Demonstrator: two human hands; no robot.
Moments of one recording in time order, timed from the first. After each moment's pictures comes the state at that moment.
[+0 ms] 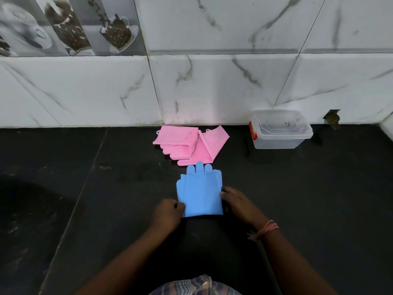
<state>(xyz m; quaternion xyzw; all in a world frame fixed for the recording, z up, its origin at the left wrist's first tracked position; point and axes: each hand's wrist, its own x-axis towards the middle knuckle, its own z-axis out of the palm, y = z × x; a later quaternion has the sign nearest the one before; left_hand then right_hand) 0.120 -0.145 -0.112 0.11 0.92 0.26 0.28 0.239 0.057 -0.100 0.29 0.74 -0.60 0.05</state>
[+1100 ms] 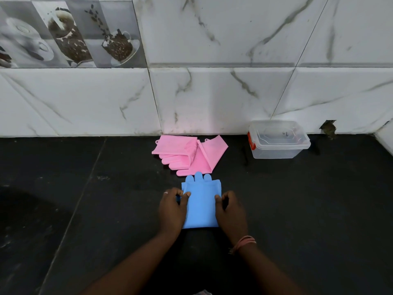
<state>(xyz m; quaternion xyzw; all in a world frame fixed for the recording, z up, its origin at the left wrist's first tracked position) 0.108 -0.110 -0.129 0.12 0.88 0.46 0.06 0.218 0.029 -0.129 0.38 0.82 -0.39 -0.18</state>
